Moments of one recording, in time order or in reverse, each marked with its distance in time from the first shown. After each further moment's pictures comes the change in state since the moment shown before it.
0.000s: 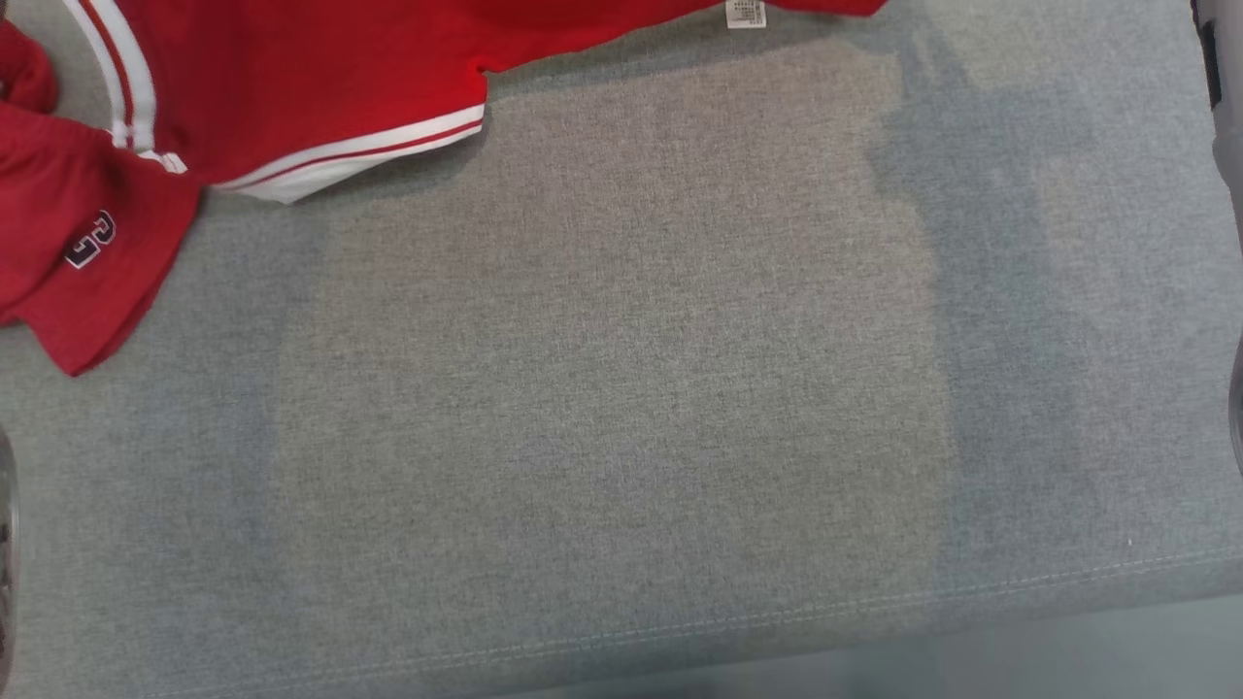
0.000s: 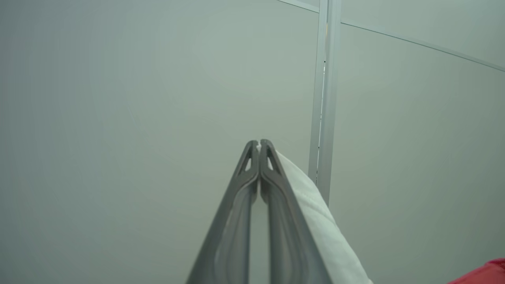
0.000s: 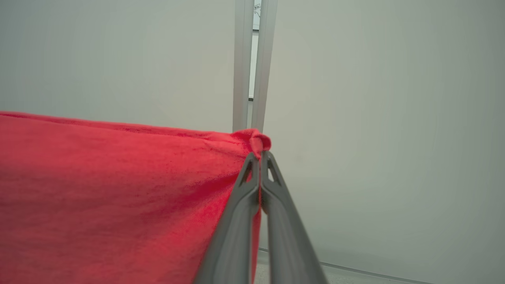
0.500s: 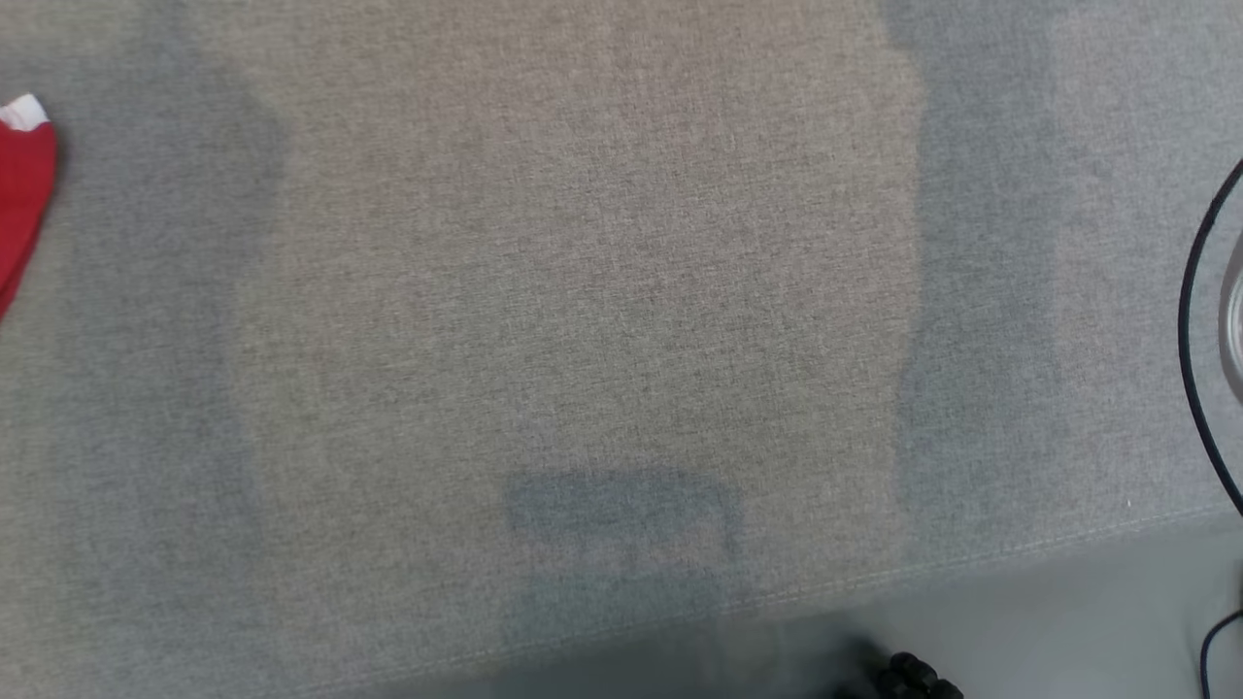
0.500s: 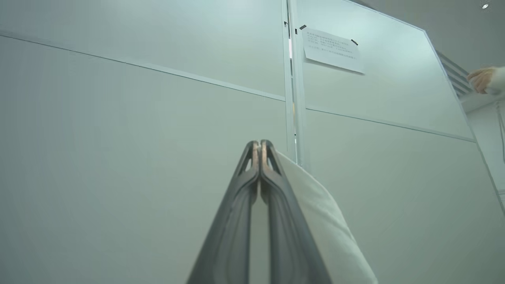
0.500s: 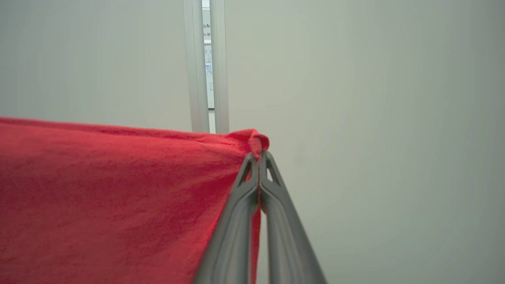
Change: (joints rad) left arm -0.281 -0.051 0.074 -0.159 0.134 0.013 -0.075; right arm -0.256 0.145 -0.397 0.068 -0.283 0.000 -0.282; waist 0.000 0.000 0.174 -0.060
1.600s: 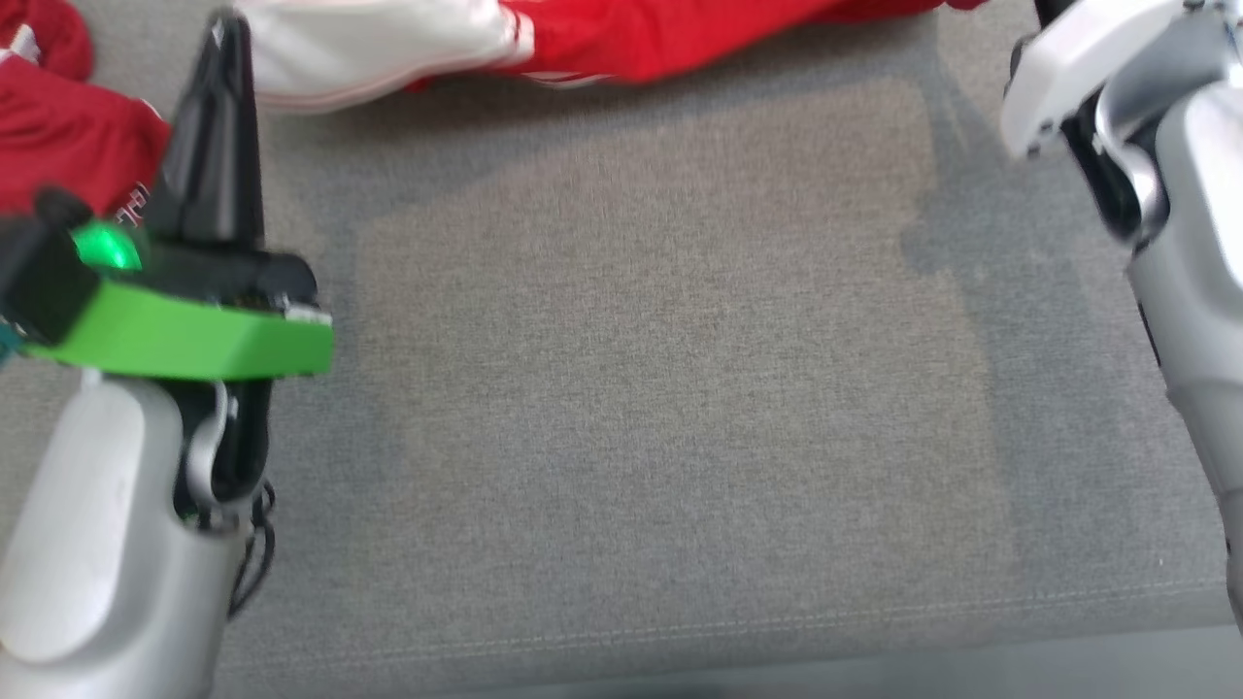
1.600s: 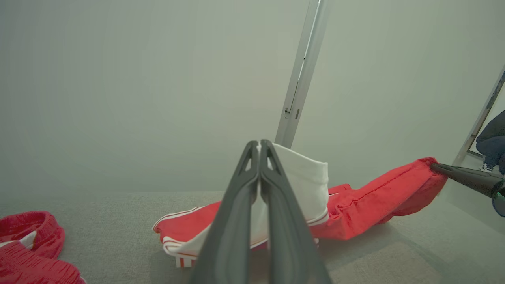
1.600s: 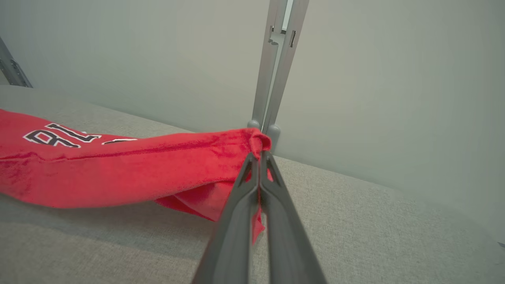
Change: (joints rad) left arm 1.148 0.060 -0.072 -0.369 -0.126 0.028 0.051; right arm 0.667 -0.248 0.516 -0.295 0.307 0.000 0.268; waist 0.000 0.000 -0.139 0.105
